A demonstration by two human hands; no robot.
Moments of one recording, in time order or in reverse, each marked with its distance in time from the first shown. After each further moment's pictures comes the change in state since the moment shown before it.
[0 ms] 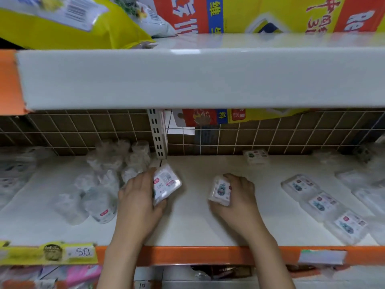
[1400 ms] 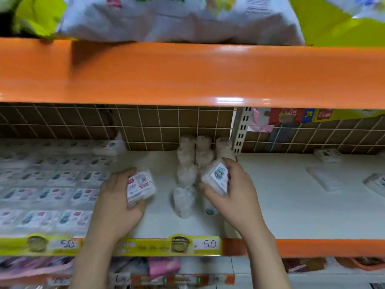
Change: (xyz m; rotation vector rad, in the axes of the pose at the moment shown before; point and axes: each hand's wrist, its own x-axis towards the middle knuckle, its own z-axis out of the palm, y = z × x) left_hand -0.011 -0.282 -0.127 -0.095 0.003 -0.083; right_hand 0.007 -0.262 0.135 0.246 0.096 0.024
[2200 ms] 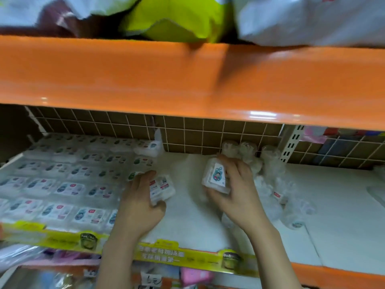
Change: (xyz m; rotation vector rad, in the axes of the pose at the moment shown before) left_hand 0.015 -0.080 -0.010 -0.012 -0.023 -0.104; right_hand 0.036 -0.046 0.092 -0.060 -0.072 -0.322
